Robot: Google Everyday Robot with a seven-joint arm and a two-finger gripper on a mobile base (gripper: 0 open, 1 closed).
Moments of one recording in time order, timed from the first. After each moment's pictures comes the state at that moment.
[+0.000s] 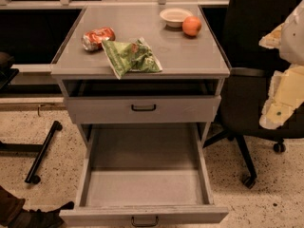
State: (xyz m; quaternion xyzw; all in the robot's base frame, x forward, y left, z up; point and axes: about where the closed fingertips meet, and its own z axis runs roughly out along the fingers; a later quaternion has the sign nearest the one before) arm 0.439 -0.215 0.981 -0.60 0.78 -0.04 0.17
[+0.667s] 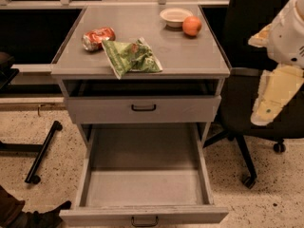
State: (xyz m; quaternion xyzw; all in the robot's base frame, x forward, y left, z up) arm 0.453 -0.208 0.973 -0.62 0.76 -0.04 0.17
